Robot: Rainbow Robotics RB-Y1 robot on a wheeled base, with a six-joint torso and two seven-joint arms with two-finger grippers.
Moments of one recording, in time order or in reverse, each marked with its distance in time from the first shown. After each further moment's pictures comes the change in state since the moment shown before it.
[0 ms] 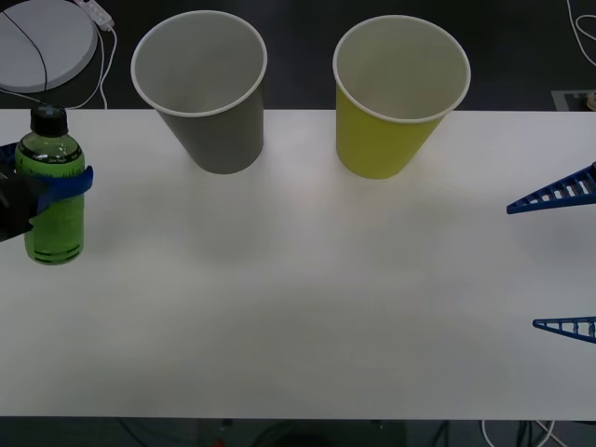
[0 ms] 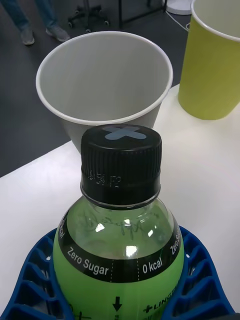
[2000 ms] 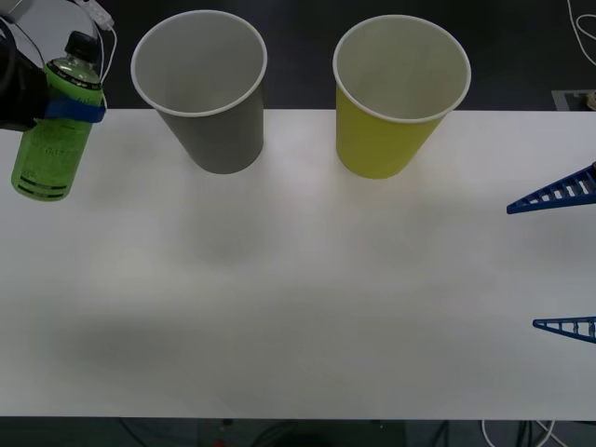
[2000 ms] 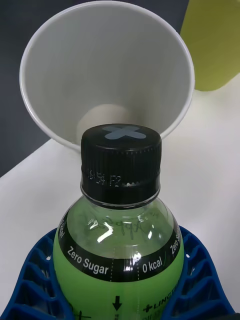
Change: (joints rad) right arm 0.000 0.000 0.000 0.000 0.000 0.000 0.000; left arm -0.683 0.179 -0.287 0.493 0.040 -0.391 0.027
